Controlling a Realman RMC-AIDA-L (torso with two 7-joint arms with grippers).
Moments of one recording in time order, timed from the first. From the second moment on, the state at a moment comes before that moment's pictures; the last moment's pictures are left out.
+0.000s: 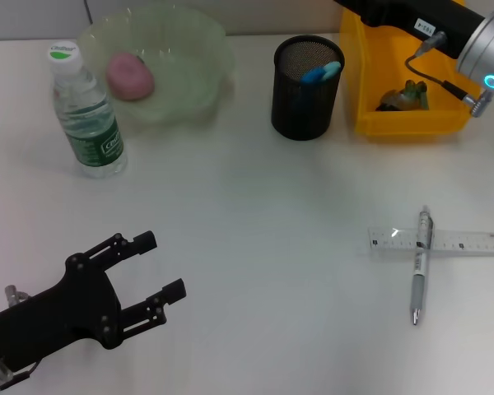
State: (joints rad) left arm -0.23 -2.07 0.69 0.27 1.77 1.72 -0.76; right arm 0.70 2.08 -0.81 -0.40 -1.31 -1.16 1.13
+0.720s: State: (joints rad) left arm -0.25 -2.06 0.72 0.31 1.79 1.68 -0.78; right arm 0.61 2.05 -0.82 -0.88 -1.78 -1.62 1.72
